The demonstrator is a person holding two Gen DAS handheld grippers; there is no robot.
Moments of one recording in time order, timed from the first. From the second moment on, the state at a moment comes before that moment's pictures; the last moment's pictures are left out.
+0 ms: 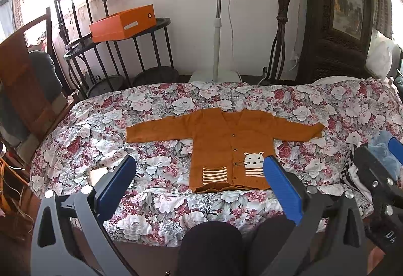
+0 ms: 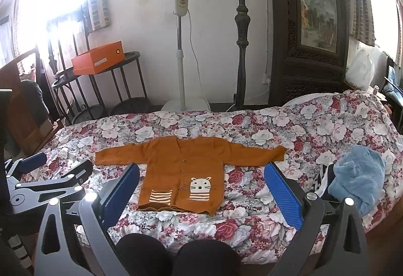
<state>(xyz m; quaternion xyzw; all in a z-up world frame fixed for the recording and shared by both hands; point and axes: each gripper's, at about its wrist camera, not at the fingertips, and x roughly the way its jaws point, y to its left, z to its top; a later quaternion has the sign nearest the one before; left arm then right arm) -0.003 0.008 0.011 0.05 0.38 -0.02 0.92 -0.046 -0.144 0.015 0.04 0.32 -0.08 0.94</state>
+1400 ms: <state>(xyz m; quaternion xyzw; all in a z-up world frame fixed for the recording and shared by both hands) -0.005 0.008 0.010 0.06 0.38 -0.02 0.92 -0.046 -0.143 0.014 0.04 0.32 -0.08 0.94</state>
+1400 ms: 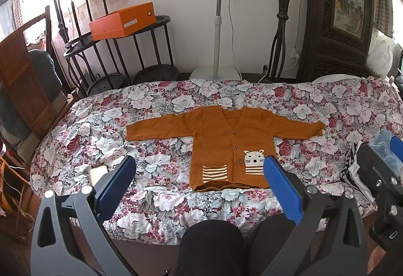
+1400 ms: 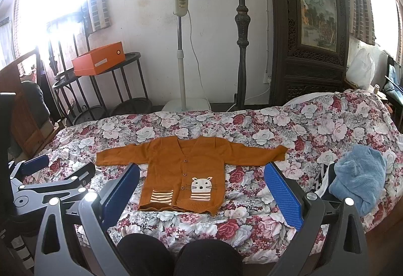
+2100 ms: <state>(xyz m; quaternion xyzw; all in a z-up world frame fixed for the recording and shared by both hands) 0.048 0.030 -0.073 0.03 0.47 0.00 0.88 -0.005 -0.221 -0.072 0.25 0.41 -0.05 0.88</state>
